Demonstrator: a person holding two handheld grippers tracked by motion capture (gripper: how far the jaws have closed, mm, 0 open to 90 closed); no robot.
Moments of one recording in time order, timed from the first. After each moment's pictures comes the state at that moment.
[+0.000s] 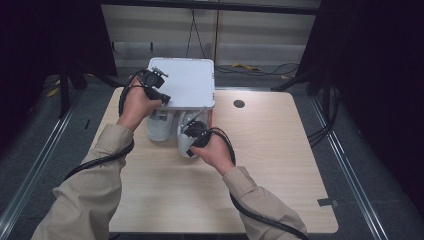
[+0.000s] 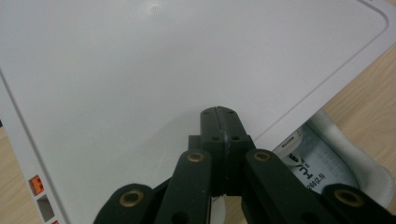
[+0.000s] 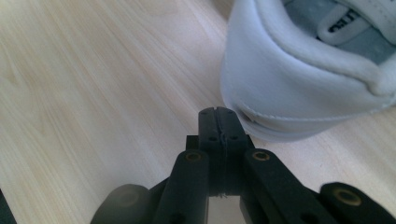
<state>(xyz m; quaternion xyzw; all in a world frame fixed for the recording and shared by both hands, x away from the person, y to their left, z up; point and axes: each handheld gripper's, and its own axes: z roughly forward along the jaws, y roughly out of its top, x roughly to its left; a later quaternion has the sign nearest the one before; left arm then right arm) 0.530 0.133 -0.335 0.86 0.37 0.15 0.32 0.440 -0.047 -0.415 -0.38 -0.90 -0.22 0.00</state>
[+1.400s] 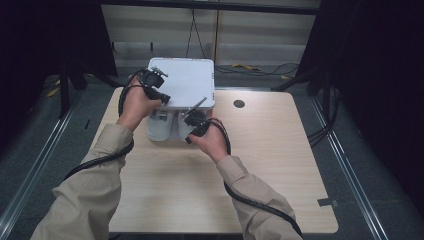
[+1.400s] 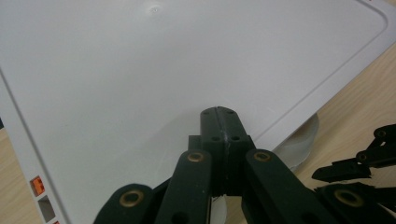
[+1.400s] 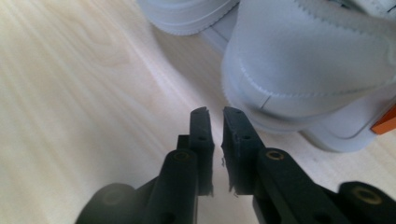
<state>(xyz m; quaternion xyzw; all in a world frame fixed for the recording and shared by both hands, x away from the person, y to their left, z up) 0.531 0.136 -0.334 0.86 0.37 0.15 0.33 0.477 -0.045 -0.419 -0.40 -0.88 -0.25 -0.04</state>
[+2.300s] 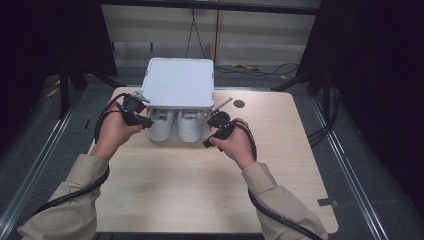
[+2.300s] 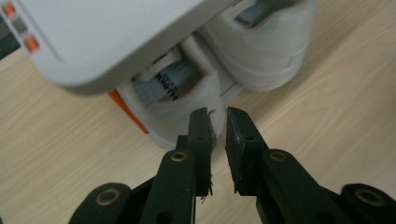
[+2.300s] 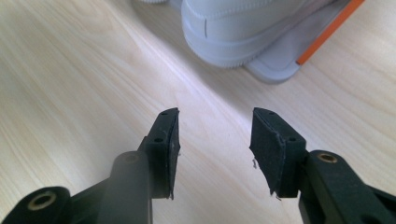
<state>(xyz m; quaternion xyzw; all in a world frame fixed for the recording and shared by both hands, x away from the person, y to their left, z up) 0.478 0.188 -0.375 0.88 0.37 0.14 0.27 0.443 -0.105 -0.389 -0.43 -0.87 -0.24 -0.07</state>
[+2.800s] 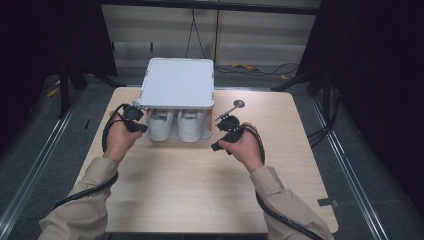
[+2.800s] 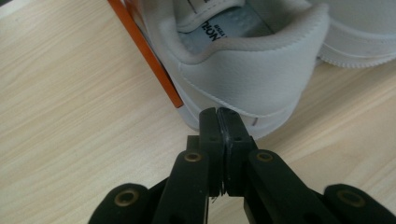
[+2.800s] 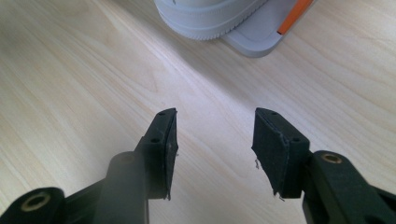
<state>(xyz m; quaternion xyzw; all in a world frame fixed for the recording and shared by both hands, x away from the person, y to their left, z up) 0.499 0.198 -0.430 0.85 0.43 0.17 0.26 0.442 -0.130 -0.405 -0.45 -0.86 -0.24 -0.06</state>
